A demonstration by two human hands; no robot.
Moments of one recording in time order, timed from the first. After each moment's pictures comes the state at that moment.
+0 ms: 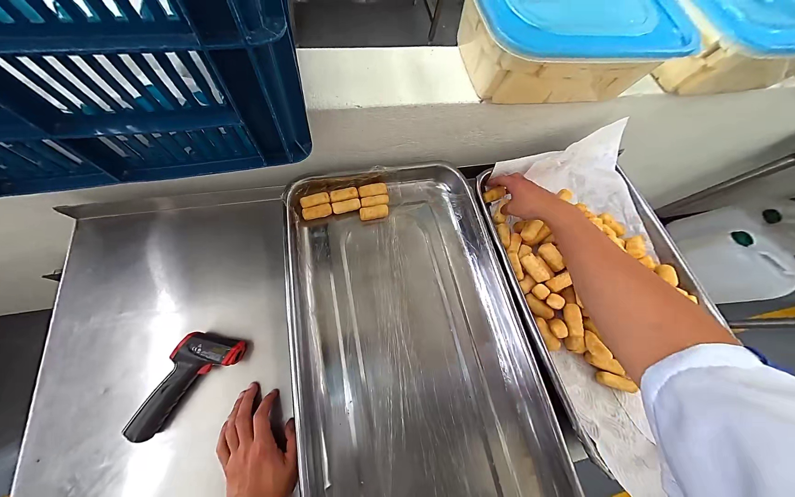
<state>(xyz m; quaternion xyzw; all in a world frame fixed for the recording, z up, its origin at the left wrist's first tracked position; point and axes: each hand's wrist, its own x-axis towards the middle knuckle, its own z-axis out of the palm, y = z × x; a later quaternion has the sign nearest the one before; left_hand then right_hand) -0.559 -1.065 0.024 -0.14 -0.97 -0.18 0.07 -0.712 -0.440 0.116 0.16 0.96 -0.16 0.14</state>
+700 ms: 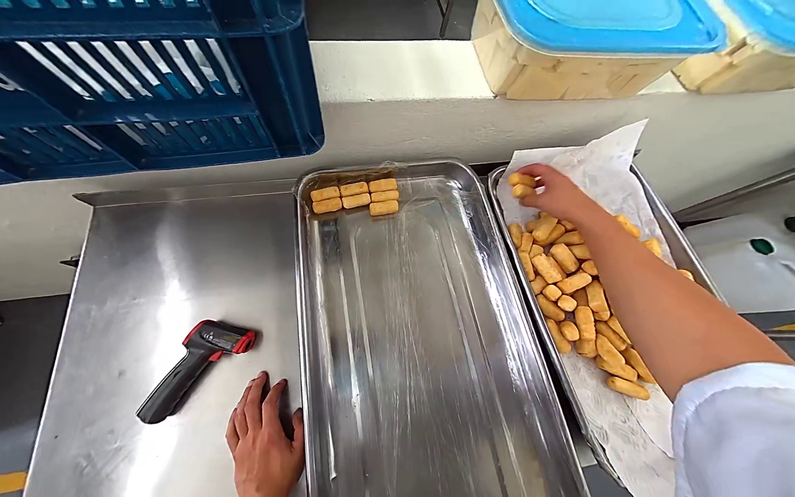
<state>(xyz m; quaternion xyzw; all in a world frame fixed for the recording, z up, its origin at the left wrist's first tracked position) -0.561 -1.064 0.023 -0.13 -0.97 -0.18 0.09 -0.688 -0.428 0.123 0.17 0.94 -0.30 0.02</state>
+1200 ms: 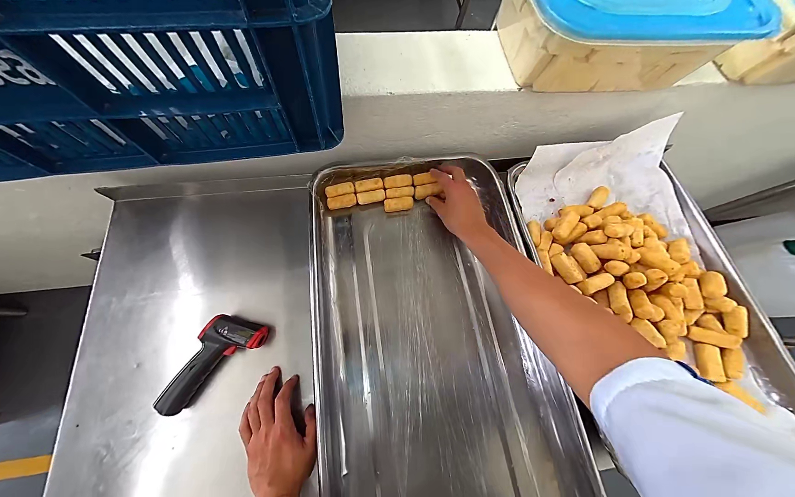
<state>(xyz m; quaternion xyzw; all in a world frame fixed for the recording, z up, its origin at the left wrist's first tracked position) -0.561 -1.065 0.024 -0.13 -0.97 -0.18 0.08 -0.771 -0.619 0.077 0.12 0.96 -0.24 -0.05</state>
